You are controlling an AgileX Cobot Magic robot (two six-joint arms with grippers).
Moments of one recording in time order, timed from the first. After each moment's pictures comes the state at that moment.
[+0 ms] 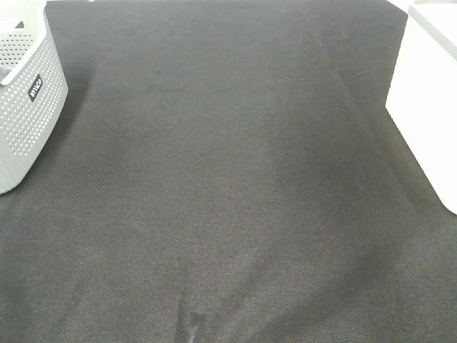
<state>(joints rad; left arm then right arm) -0.01 0.00 -0.49 0.06 1.05 -0.04 -0.28 1.80 -1.98 0.19 1.11 -0.13</state>
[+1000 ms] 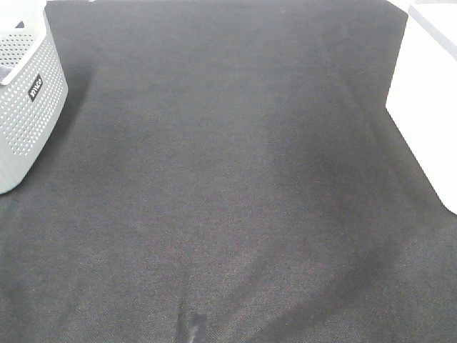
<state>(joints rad) -0.01 0.00 -0.49 0.06 1.05 -0.04 -0.13 1.88 -1.97 0.04 1.17 0.00</state>
